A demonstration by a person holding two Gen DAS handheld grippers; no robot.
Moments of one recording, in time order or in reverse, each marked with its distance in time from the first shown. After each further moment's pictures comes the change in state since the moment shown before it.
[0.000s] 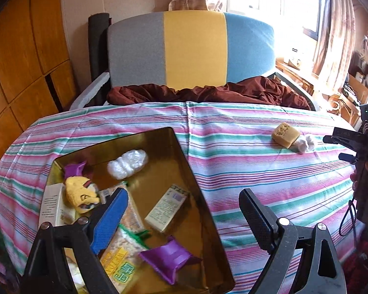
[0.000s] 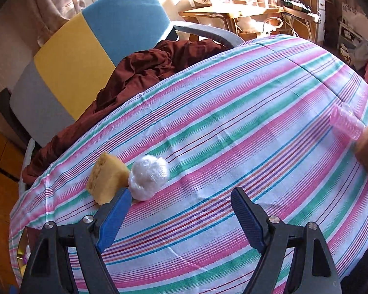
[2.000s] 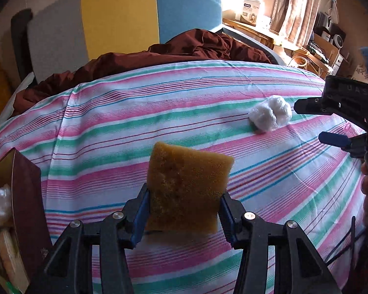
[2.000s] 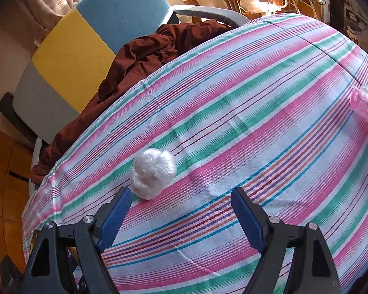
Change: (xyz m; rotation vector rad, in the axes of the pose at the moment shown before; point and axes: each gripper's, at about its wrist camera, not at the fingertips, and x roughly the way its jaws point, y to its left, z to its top) left arm 0.140 -0.145 0.017 0.186 0.168 -0.199; right arm 0.040 0.002 -0.003 -0.035 0.079 0.068
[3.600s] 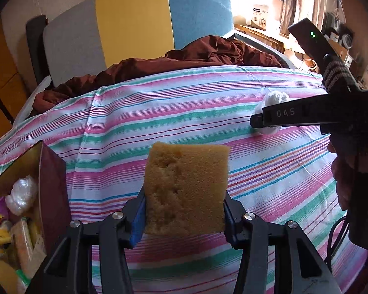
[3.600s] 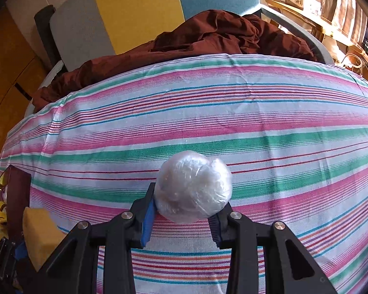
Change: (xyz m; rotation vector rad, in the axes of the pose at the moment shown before) left arm -0.022 0.011 -0.012 -0.019 -0.047 0.096; right arm 0.057 0.084 -0.010 -0.433 0.118 0.037
